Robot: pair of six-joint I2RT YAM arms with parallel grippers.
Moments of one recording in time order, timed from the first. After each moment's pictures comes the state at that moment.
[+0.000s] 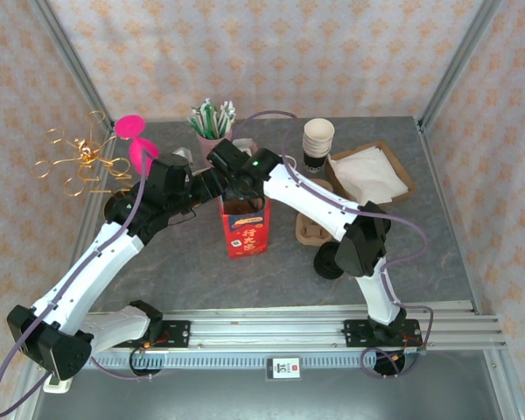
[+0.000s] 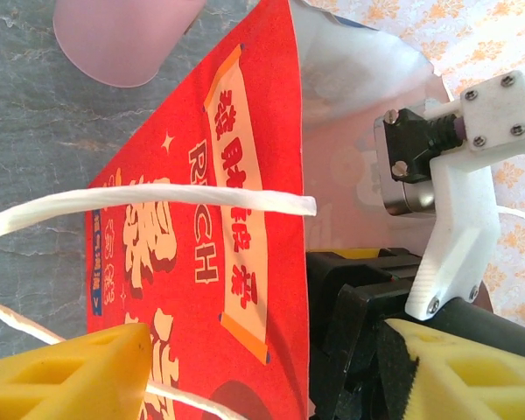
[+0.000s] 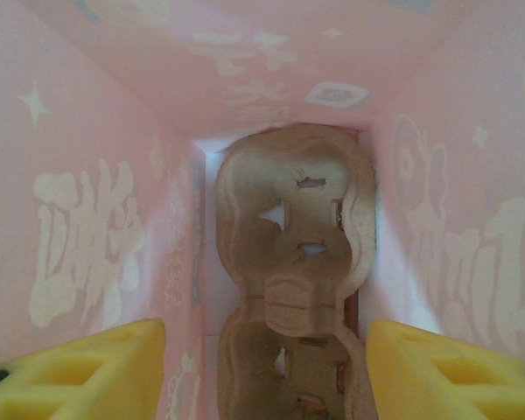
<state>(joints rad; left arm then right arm) -0.42 1.11 1.12 -0.64 0.02 -0.85 0.91 2.10 2.11 -1.12 0.24 0.65</state>
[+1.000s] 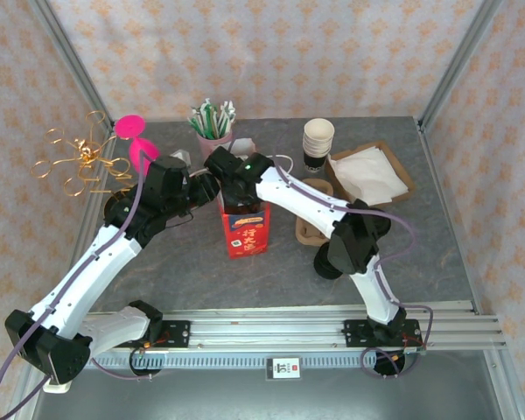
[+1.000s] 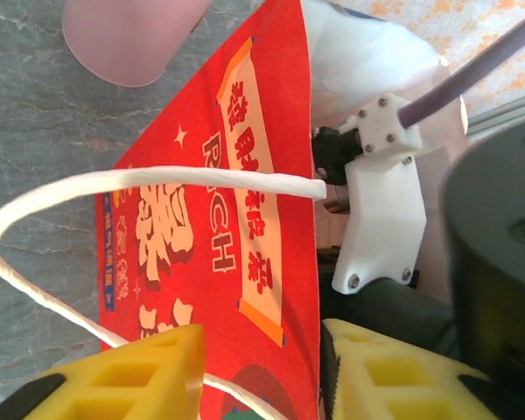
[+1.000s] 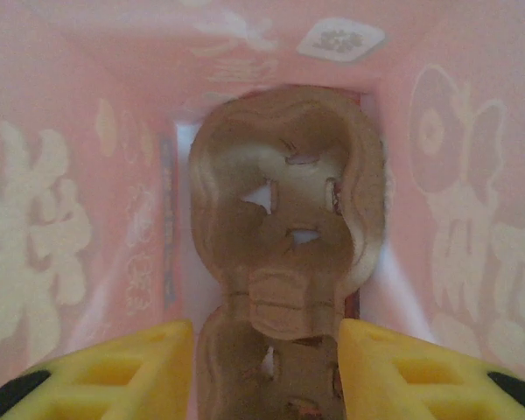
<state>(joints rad) -0.42 1.08 1.10 -0.65 0.02 -0.82 0.91 2.17 2.11 -1.14 0.24 0.67</state>
